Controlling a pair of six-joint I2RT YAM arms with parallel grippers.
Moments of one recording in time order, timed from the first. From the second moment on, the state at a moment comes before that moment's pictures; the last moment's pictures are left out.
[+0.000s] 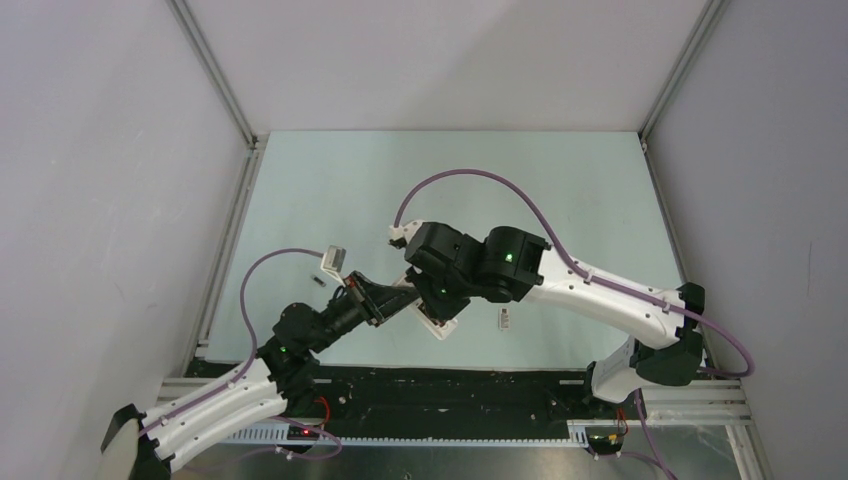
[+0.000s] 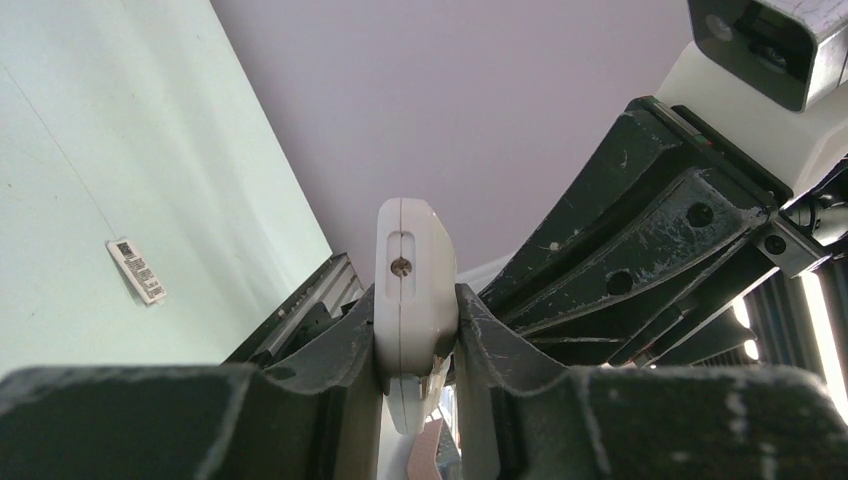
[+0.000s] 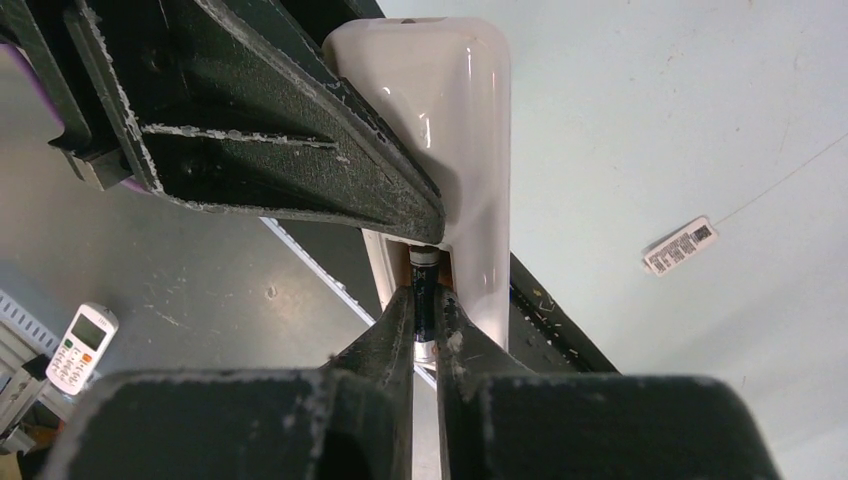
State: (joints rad) left arm -0.87 0.50 0.18 0.53 0.11 -1.24; right arm 1.25 1.55 1.75 -1.19 0.08 0.46
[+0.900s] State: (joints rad) left arm -0.87 0.50 0.18 0.55 0.10 -1.26; right arm 1.23 1.49 1.70 -1.13 0.05 0.48
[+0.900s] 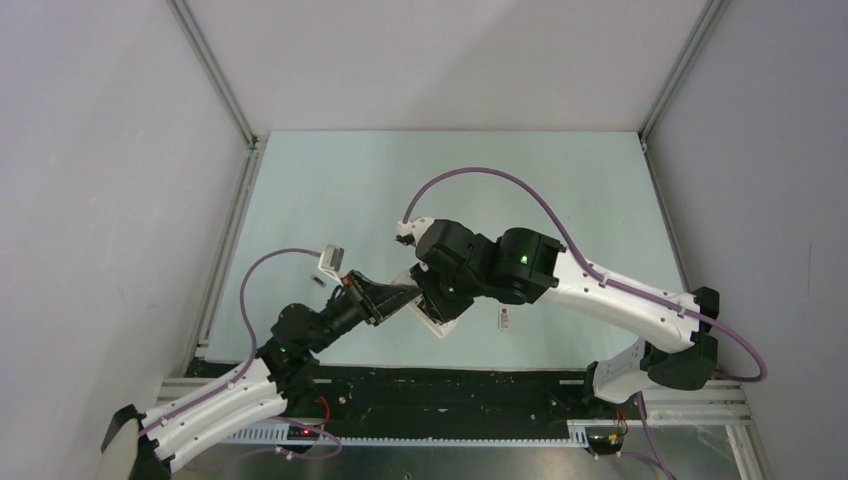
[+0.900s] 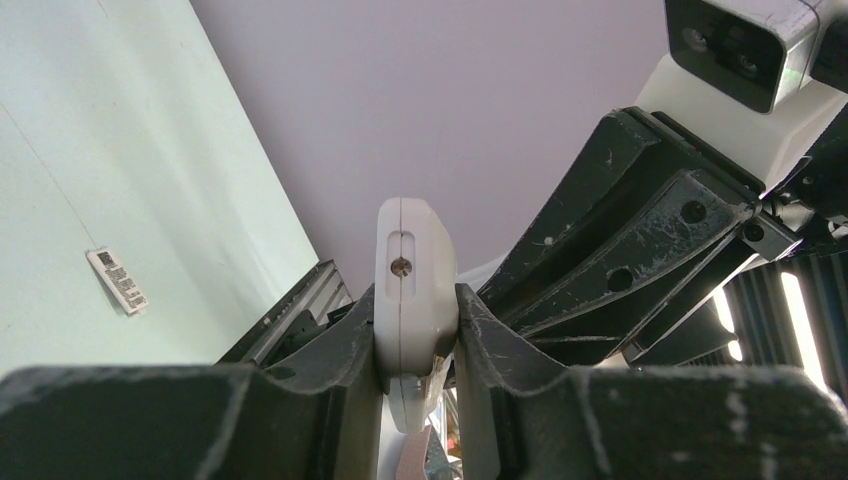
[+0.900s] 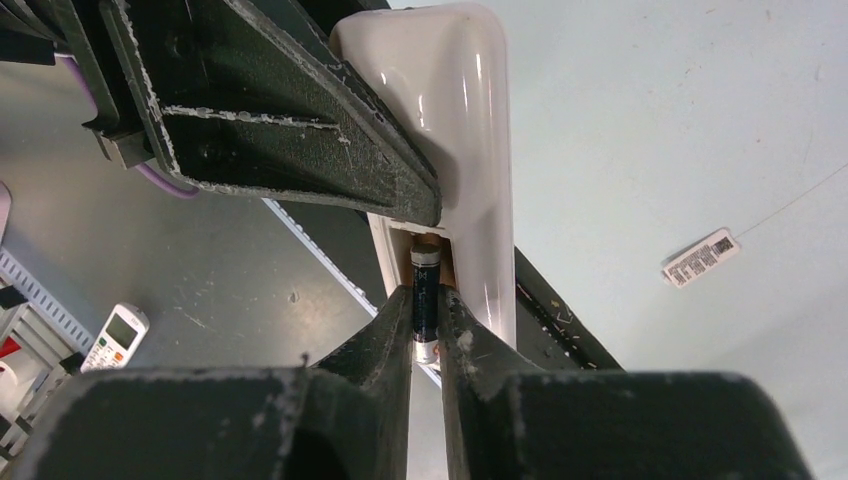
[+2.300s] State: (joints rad) left arm -0.87 0.55 0.14 0.56 0.09 -1.32; right arm 1.22 1.46 1.68 -1.08 0.08 0.47
